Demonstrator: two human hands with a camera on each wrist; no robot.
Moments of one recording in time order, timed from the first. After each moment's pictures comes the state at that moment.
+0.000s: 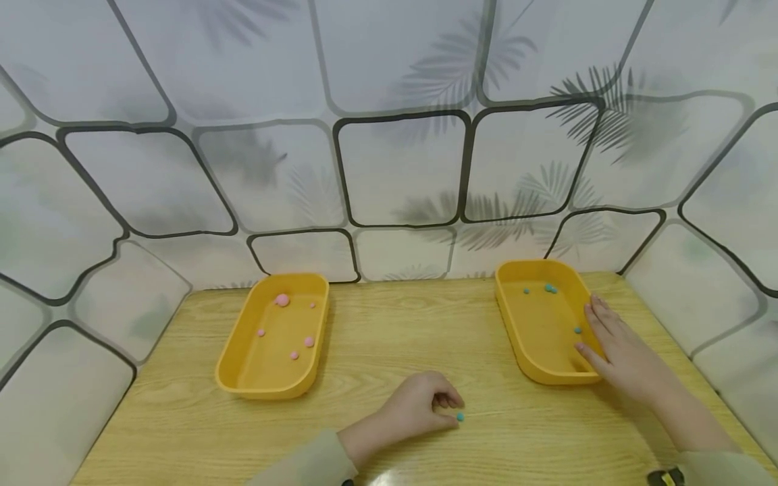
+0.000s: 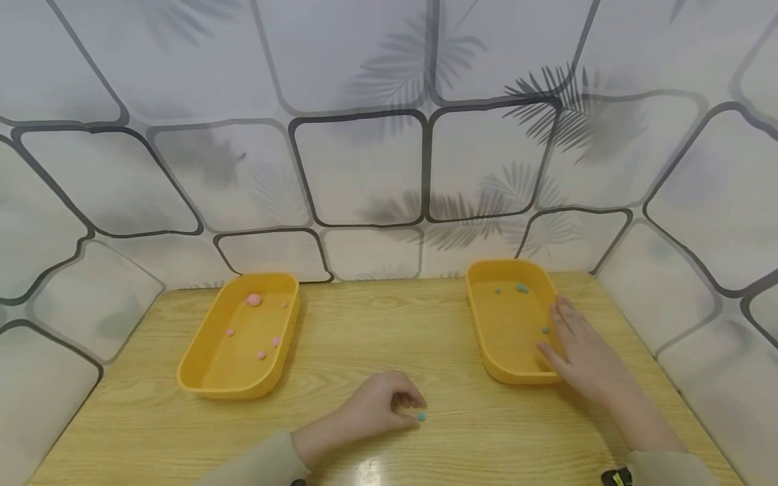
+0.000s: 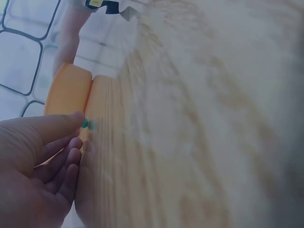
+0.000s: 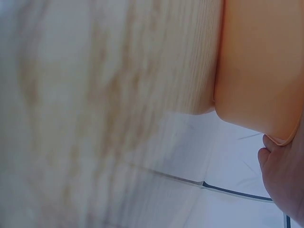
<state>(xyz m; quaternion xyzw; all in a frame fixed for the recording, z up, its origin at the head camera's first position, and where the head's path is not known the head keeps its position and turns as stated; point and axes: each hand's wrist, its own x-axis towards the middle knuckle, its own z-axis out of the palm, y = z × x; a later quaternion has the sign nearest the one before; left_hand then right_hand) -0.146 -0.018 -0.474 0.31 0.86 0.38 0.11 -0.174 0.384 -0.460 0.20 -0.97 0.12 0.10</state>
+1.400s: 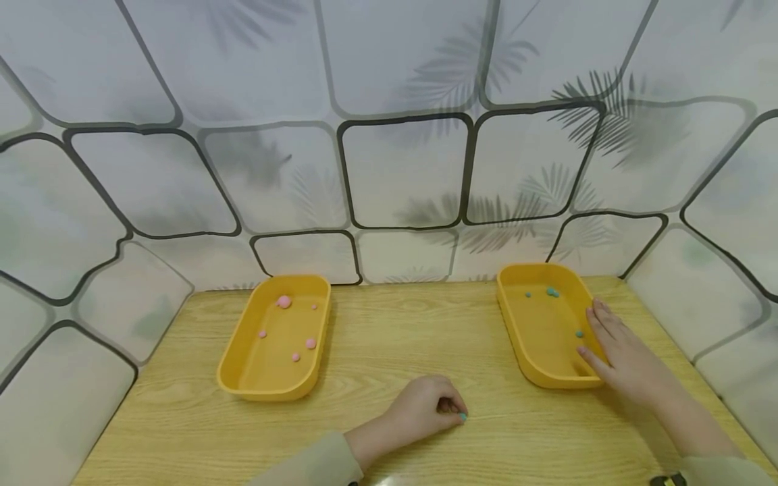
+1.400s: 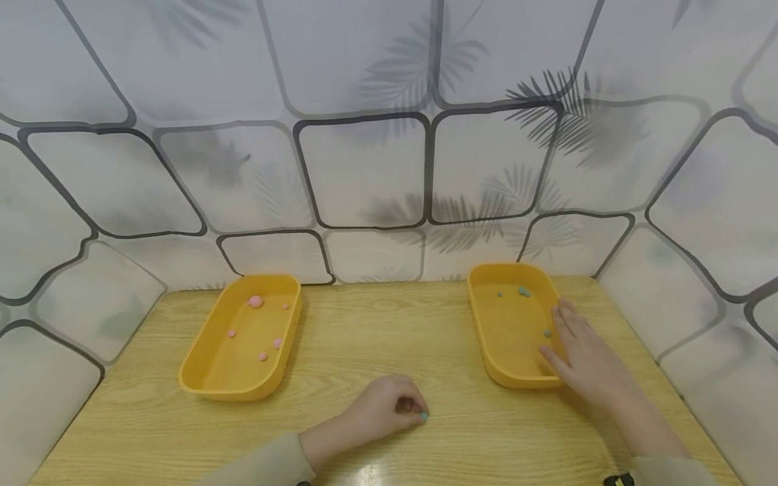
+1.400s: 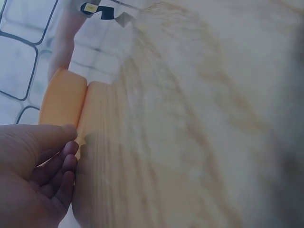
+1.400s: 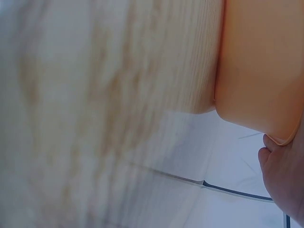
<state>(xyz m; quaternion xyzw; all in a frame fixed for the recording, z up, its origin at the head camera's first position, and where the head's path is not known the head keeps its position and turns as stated) -0.143 -0.012 -0.474 0.31 0.88 0.36 0.10 -0.173 0.384 -0.463 0.20 -0.97 0.11 0.11</state>
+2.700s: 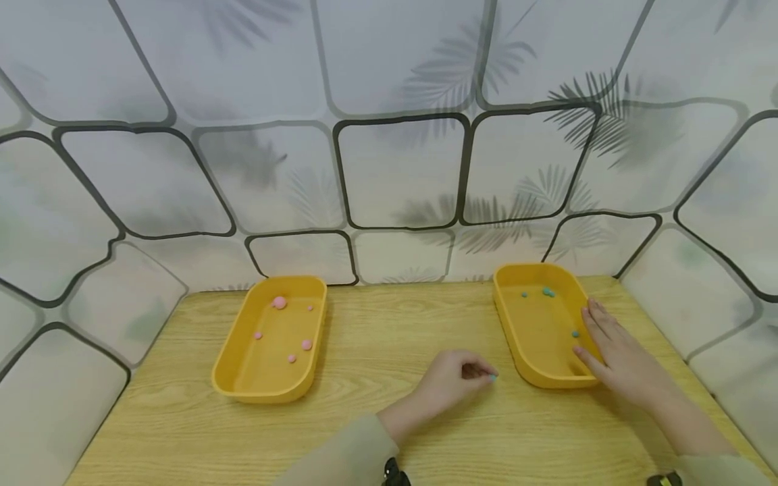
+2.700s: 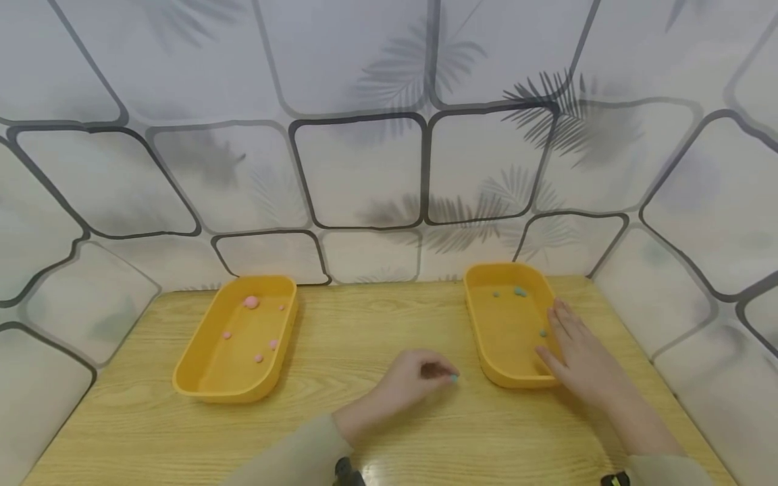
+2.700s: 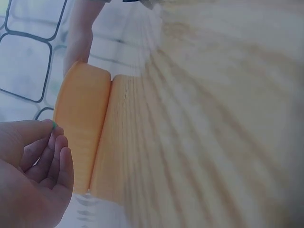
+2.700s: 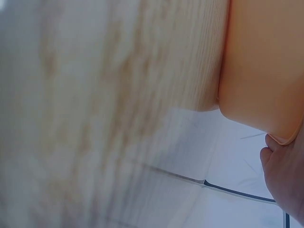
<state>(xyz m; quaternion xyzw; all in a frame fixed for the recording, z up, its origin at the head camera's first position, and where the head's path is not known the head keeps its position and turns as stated) -0.174 0.036 -0.463 0.25 0.81 0.52 0.12 -0.173 0.384 -0.463 0.20 -0.97 0.11 0.11</state>
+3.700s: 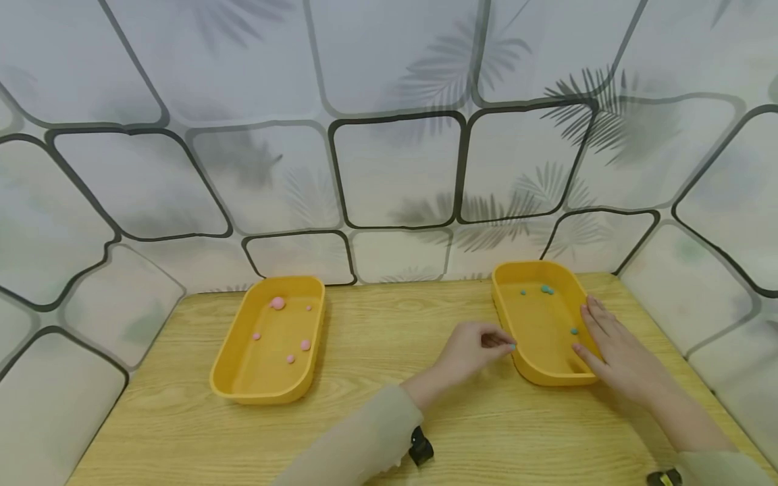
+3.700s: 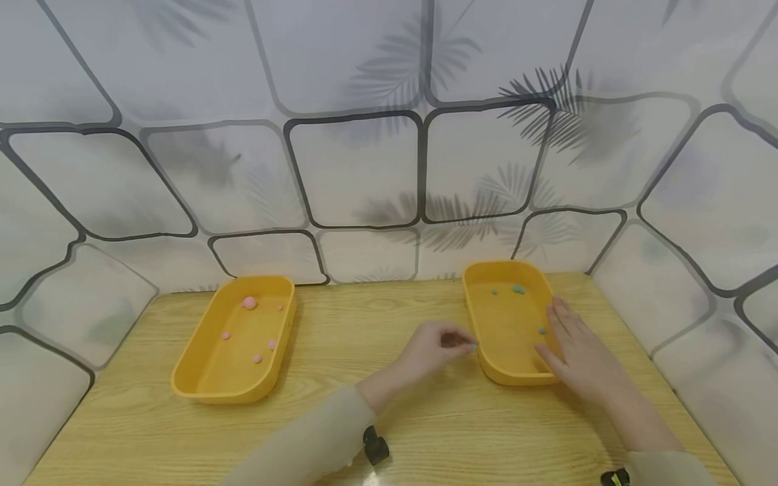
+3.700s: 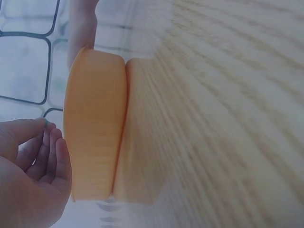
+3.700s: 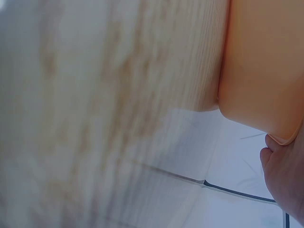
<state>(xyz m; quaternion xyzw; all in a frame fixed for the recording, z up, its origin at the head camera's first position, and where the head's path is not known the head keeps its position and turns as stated) -0.203 0.073 -0.438 0.25 0.80 0.54 0.11 -0.171 0.383 -0.461 0.20 -0.97 0.11 0.11</state>
